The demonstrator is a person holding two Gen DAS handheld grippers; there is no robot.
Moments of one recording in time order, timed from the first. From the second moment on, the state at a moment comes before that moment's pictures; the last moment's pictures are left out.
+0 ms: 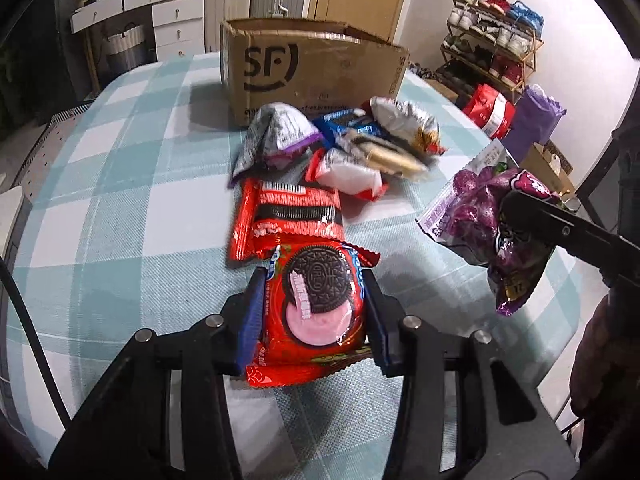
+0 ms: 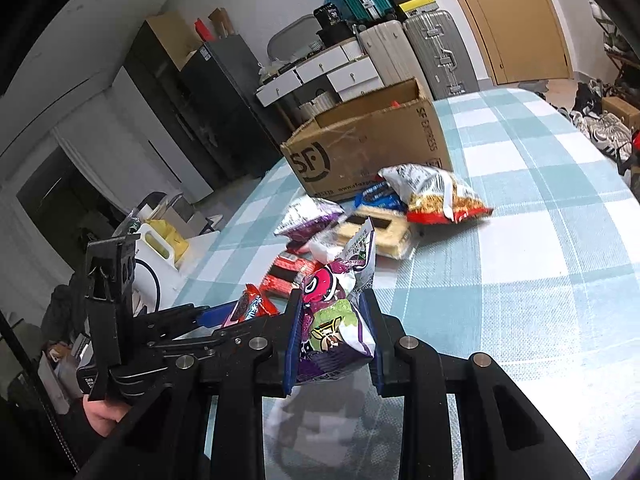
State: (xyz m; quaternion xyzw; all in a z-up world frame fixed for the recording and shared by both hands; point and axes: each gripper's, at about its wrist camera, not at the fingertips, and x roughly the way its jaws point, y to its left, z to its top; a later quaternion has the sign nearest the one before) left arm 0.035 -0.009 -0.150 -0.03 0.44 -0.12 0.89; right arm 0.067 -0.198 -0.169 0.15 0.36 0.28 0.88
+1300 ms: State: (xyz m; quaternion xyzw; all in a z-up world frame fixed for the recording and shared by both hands) left arm 0.206 0.001 0.001 -0.05 0.38 -0.16 0.91; right arm 0.212 -0.185 -0.037 0.15 0.29 0.33 0.88
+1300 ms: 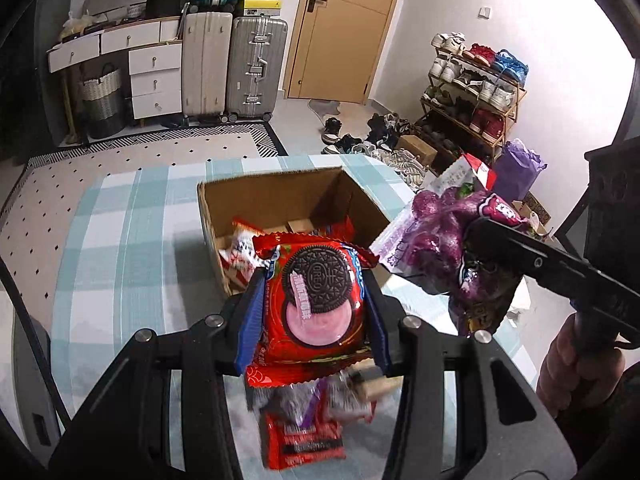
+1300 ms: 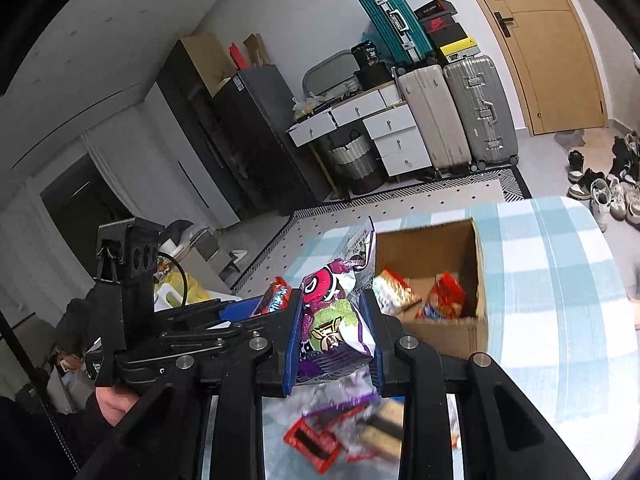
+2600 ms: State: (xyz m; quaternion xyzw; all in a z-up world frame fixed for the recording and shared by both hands) left arm 0.364 -0.004 -0.077 -0.02 0.43 -0.14 0.89; right arm 0.361 -0.155 -0.094 0.09 0.35 0.27 0.89
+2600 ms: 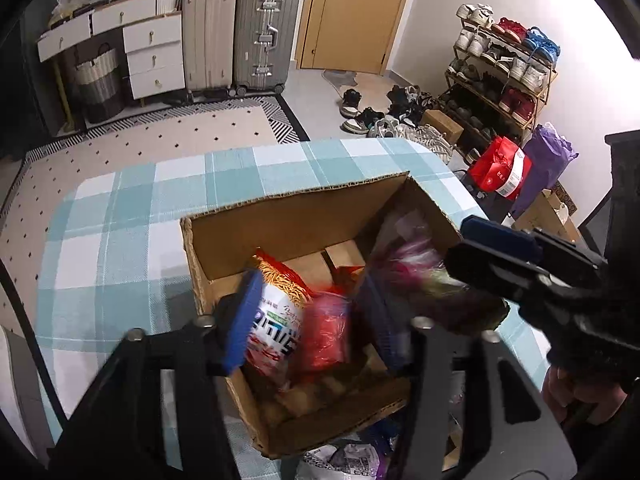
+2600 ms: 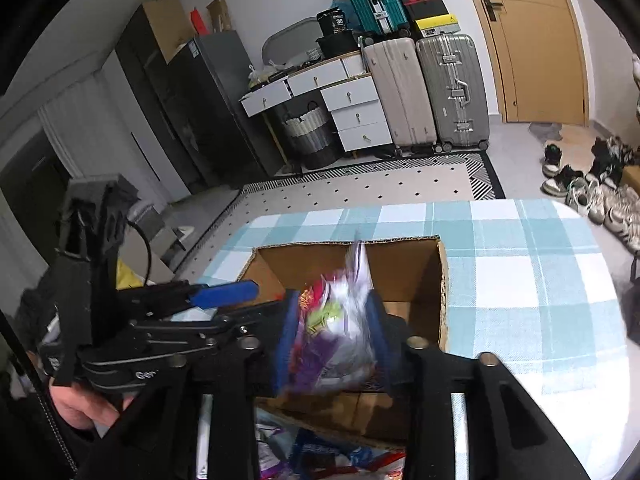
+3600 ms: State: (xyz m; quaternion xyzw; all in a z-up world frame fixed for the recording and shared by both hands) left arm 0.220 -0.006 0.005 0.01 0.37 -0.09 0.92; right arm 0.232 -0.177 -0.022 0.08 0.27 0.27 0.92
